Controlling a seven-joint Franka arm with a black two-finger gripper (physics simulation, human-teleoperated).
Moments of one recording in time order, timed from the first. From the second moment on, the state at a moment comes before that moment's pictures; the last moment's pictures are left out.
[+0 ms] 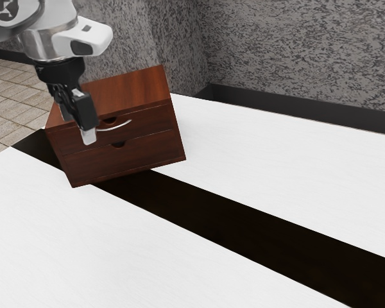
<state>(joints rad) -0.29 -0.08 0.34 -1.34 0.20 1.27 0.36</state>
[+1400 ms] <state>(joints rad) -0.28 -0.13 0.64 -1.81 0.40 2.12 0.65</state>
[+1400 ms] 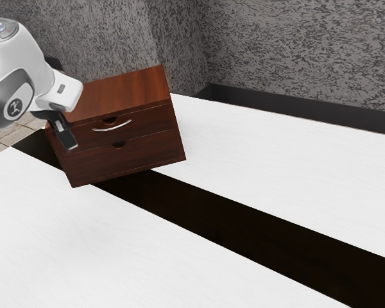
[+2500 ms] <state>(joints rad) -0.28 0.12 0.67 -1.75 0.30 2.30 0.85</state>
